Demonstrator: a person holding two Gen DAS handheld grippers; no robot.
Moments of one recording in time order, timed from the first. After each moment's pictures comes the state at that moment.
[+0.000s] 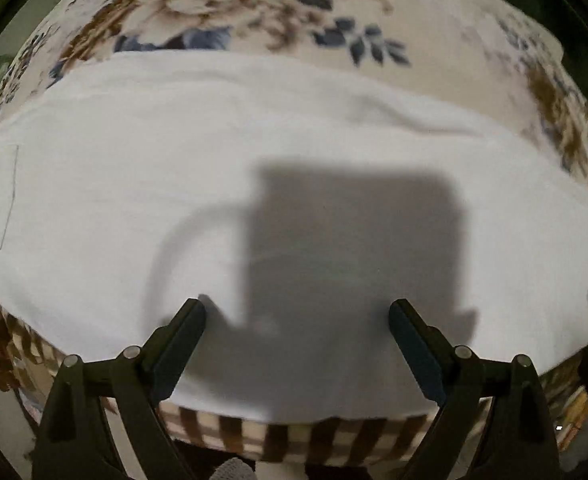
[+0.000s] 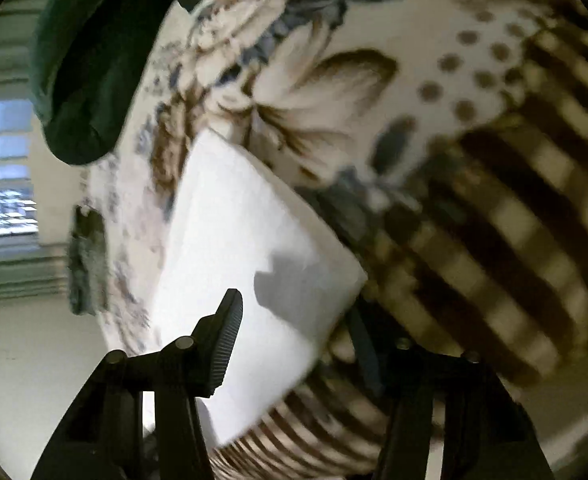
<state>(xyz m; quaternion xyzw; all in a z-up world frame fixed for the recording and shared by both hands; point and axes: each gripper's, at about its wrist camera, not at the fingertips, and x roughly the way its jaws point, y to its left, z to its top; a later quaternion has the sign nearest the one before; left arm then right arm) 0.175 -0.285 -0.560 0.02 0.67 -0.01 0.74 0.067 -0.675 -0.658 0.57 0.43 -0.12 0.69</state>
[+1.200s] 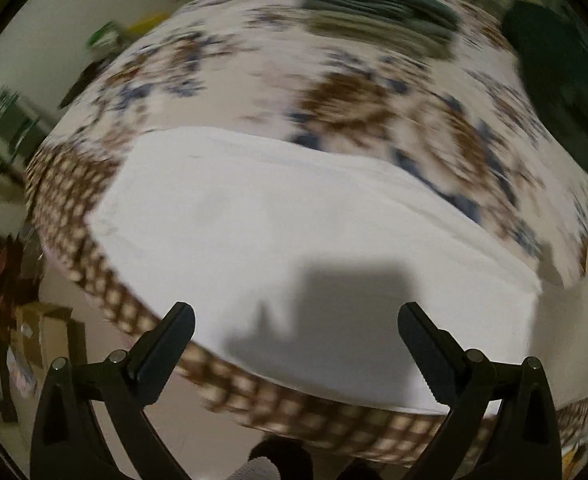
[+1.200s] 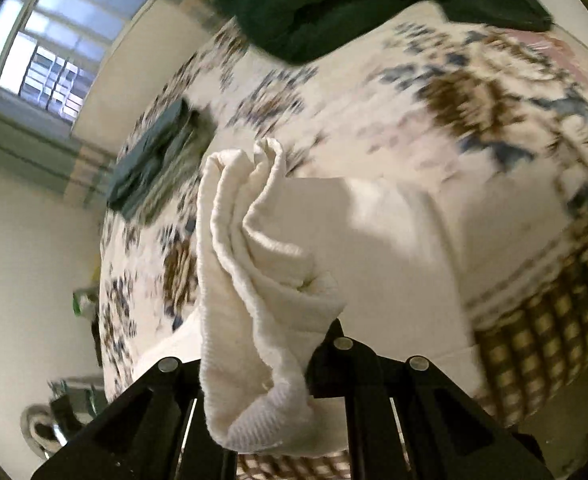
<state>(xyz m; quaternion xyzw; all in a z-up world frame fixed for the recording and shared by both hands) 0.163 -0.027 -0.457 -0.07 0.57 0.12 0.81 0.216 -0.331 -0.497 0.36 0.47 -0.06 0.81</state>
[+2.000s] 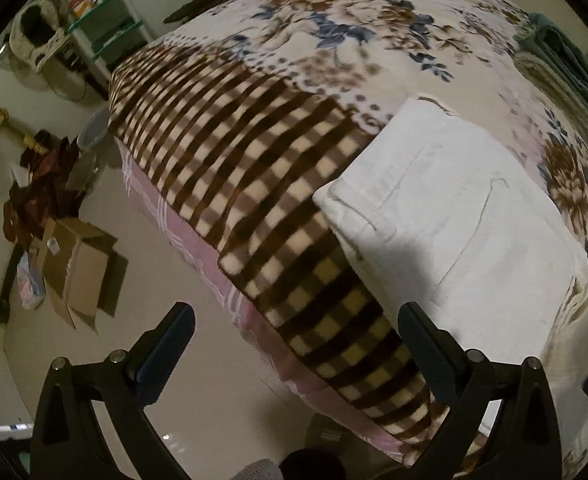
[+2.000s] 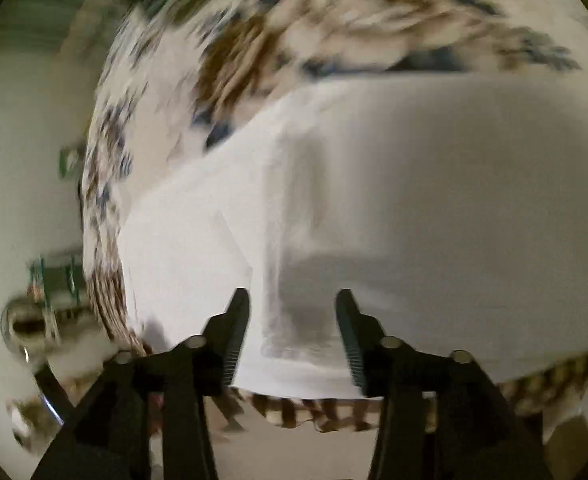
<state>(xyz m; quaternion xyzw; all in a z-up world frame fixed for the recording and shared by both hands) 0.107 0.194 -0.502 -0.16 0.57 0.27 0.76 0.272 -0.137 -0.580 0.29 0.65 0.02 0.70</state>
